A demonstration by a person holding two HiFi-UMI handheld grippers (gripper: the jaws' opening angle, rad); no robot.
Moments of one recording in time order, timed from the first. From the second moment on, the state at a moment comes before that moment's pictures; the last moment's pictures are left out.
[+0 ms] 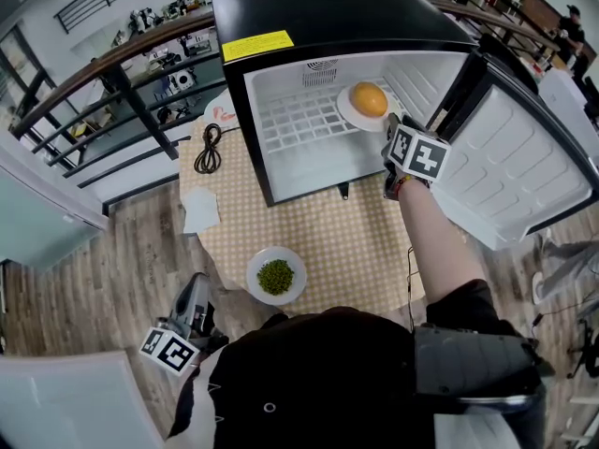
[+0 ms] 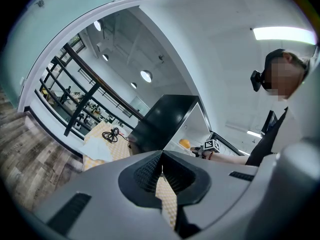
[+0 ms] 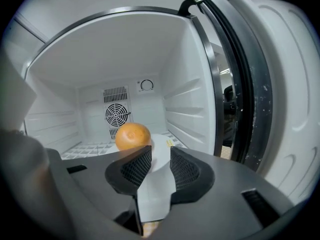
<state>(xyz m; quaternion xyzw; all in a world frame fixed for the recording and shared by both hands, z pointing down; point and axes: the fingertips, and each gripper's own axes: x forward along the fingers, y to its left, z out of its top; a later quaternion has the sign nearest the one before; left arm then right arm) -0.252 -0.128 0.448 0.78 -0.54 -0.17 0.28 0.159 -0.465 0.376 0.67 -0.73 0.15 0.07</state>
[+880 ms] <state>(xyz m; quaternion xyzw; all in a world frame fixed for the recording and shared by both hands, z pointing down) -0.213 -0.164 0.447 0.84 -0.43 -0.14 0.30 0.174 -0.372 0.386 0.64 -0.74 0.19 0.01</state>
